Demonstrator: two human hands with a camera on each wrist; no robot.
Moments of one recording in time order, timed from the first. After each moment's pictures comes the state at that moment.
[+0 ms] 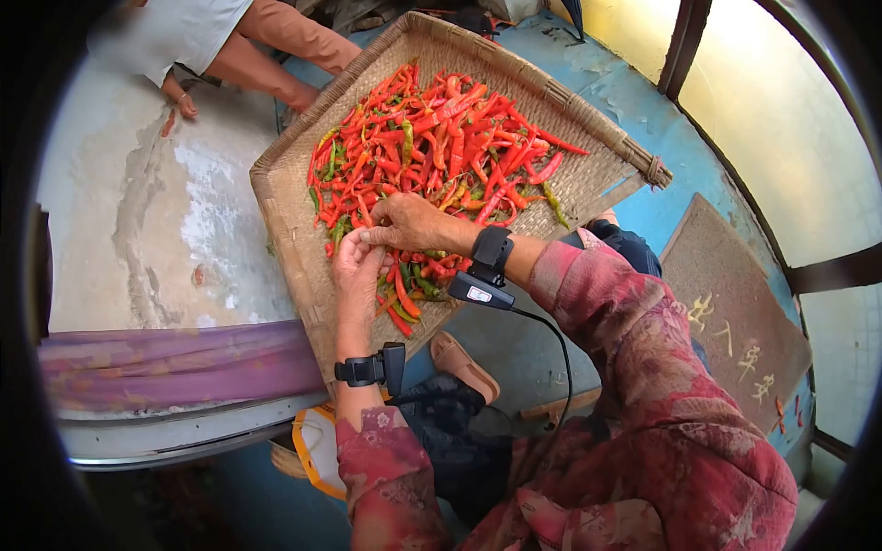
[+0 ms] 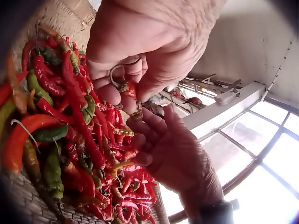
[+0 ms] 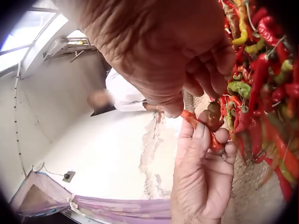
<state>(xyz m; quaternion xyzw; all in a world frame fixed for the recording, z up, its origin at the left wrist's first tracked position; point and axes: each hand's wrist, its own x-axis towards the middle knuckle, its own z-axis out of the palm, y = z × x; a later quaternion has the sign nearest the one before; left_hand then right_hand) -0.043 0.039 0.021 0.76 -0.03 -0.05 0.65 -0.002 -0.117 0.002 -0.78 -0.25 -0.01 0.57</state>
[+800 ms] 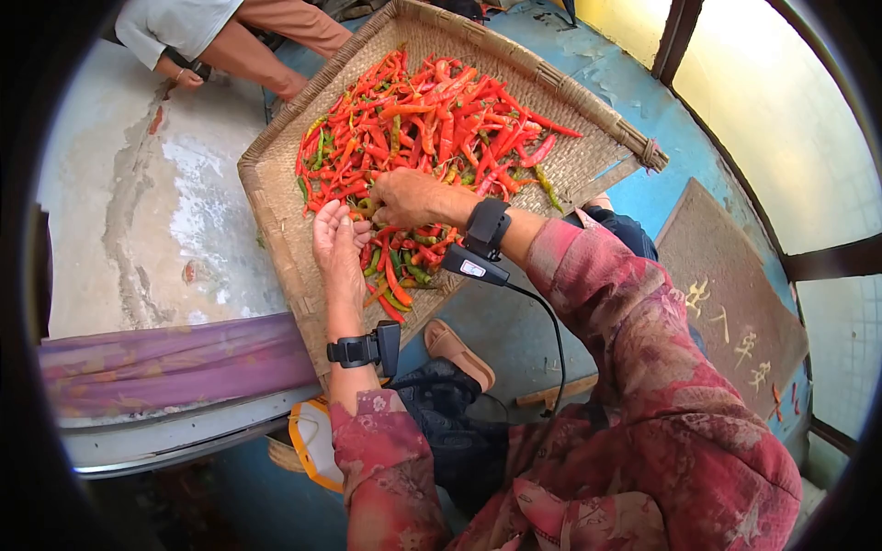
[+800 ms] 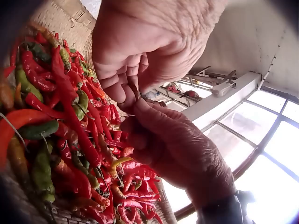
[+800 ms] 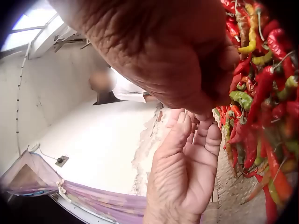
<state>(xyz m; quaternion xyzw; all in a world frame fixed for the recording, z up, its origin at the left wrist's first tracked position) -0.029 0.027 0.016 0.74 0.00 0.06 0.67 0.006 -0.134 0.009 -0.86 -0.28 0.00 0.42</state>
